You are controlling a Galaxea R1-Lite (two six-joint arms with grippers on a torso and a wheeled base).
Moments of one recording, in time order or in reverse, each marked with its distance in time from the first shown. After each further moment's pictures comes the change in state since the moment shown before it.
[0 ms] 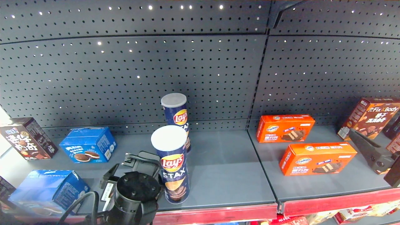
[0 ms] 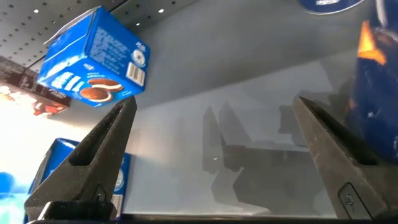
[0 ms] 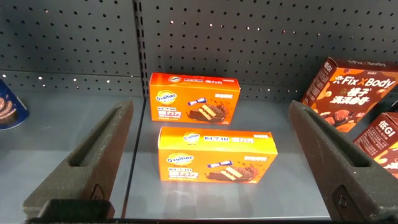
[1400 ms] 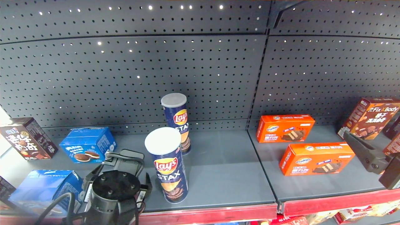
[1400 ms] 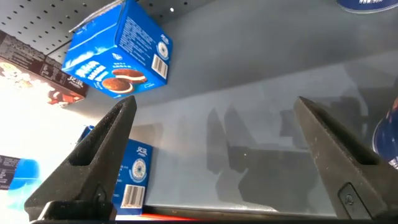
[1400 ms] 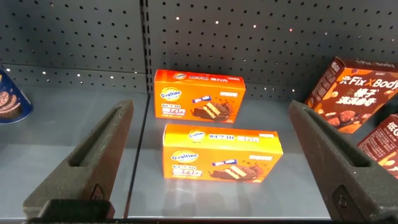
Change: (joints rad) left arm 0.051 -0.080 0.053 0.008 -0.001 0.004; right arm 0.015 0.018 0.000 0.000 0.000 0.000
